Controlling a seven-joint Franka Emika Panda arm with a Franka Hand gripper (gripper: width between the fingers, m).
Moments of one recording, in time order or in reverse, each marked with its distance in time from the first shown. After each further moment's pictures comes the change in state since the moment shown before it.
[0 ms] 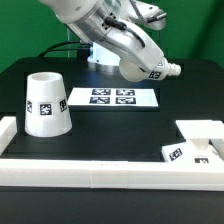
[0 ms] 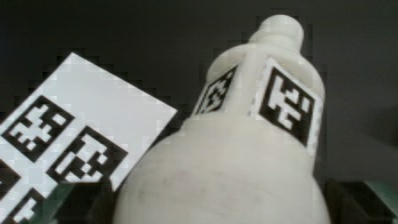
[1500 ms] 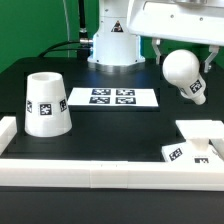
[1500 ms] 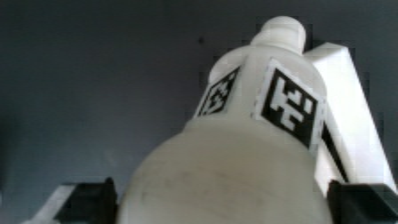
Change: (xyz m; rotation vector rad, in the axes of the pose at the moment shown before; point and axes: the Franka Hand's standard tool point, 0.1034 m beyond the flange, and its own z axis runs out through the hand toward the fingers) arm -0.040 -0.085 0.008 -0.155 0.763 -0.530
